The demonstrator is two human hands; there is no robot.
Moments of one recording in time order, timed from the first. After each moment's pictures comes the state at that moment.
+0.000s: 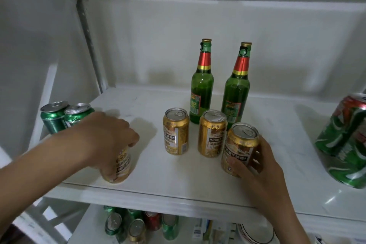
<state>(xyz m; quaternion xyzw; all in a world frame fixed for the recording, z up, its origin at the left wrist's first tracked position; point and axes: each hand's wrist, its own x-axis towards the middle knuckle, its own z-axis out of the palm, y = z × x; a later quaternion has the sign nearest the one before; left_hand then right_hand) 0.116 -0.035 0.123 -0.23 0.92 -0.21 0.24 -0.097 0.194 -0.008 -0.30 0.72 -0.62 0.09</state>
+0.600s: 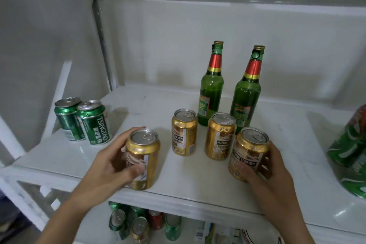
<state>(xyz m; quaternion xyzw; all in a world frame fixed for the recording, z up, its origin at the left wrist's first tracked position) 0.158 -0.031 0.009 -0.15 0.76 0.53 -0.35 -0.097 0.195 -0.007 -0.31 0.72 -0.62 0.10</state>
